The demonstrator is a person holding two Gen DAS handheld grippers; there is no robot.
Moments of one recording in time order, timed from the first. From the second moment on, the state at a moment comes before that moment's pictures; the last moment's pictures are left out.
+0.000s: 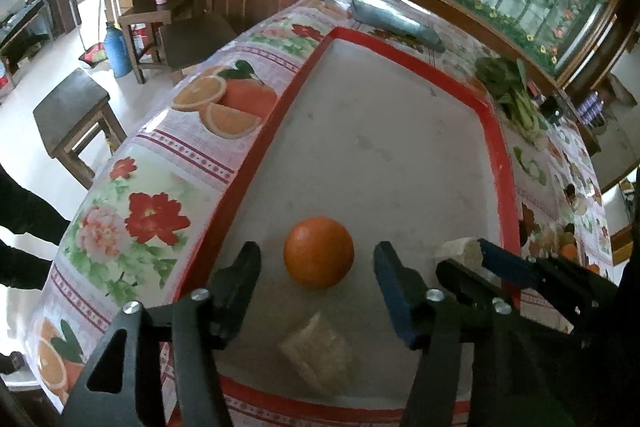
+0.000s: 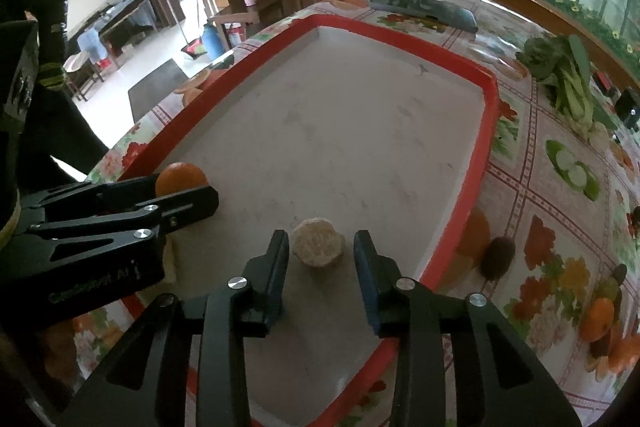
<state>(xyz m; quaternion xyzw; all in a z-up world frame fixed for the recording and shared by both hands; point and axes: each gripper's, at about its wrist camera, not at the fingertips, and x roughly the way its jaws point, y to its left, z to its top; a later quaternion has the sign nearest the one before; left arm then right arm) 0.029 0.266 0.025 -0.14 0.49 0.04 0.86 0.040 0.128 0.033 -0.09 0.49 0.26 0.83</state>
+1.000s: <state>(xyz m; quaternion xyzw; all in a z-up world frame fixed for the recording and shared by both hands) -0.006 0.181 0.057 -0.08 0.47 0.04 0.88 -0.015 0.045 0.057 -0.04 0.48 0.21 0.85</state>
